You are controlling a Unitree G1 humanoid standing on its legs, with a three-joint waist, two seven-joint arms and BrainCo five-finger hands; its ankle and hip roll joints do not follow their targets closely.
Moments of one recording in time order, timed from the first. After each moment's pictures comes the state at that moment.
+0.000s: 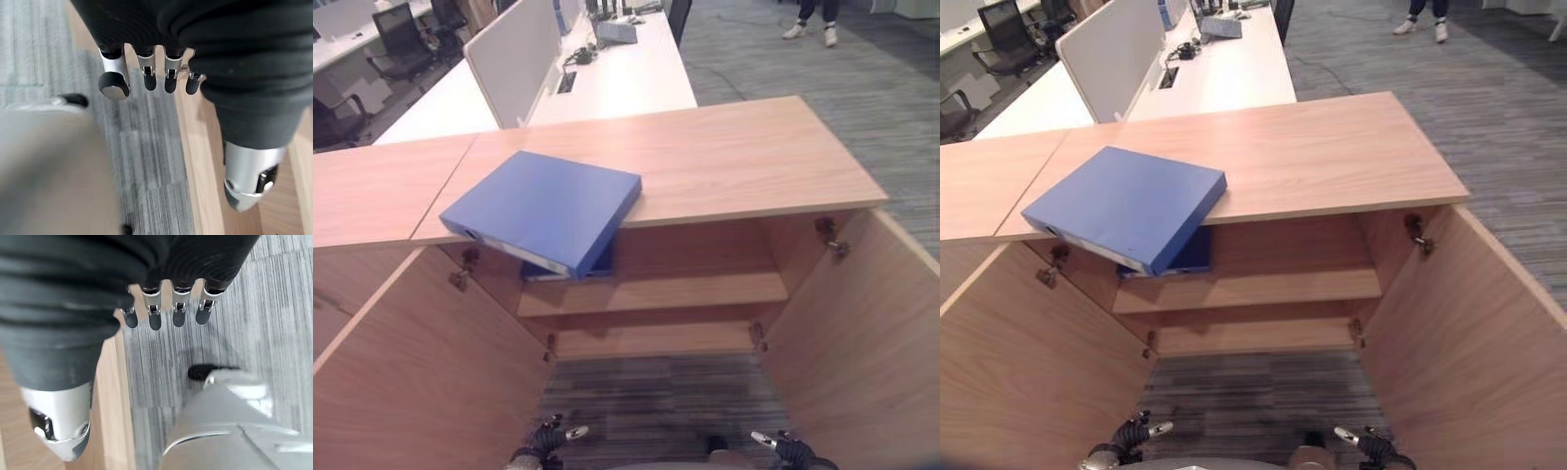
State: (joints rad) left arm -0.02 0.18 -0.20 1.24 -0.16 -0.16 0.01; right arm 0.04 -0.35 0.15 1.22 0.33 -0.08 0.04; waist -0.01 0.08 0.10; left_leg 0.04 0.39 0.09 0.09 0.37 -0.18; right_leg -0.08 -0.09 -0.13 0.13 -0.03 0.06
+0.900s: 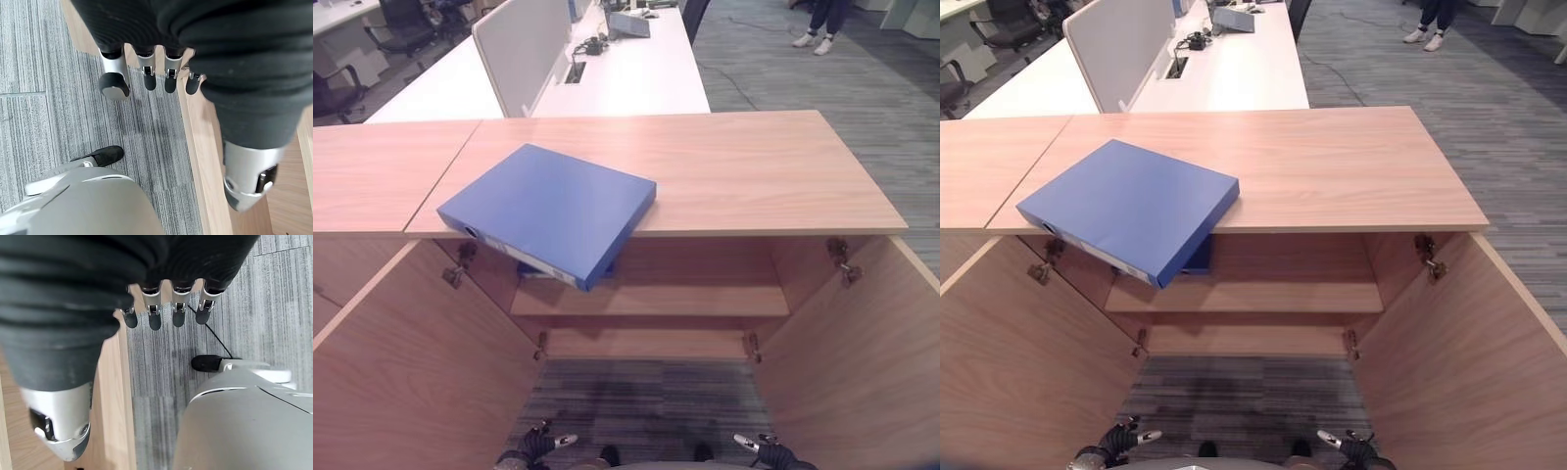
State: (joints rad) left arm 0.01 0.25 -0.23 1.21 -0.13 -0.15 -0.02; right arm 0.03 -0.27 0.15 1.22 0.33 -0.07 0.05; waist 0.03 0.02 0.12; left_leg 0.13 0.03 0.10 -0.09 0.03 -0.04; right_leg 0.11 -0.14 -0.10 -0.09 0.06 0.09
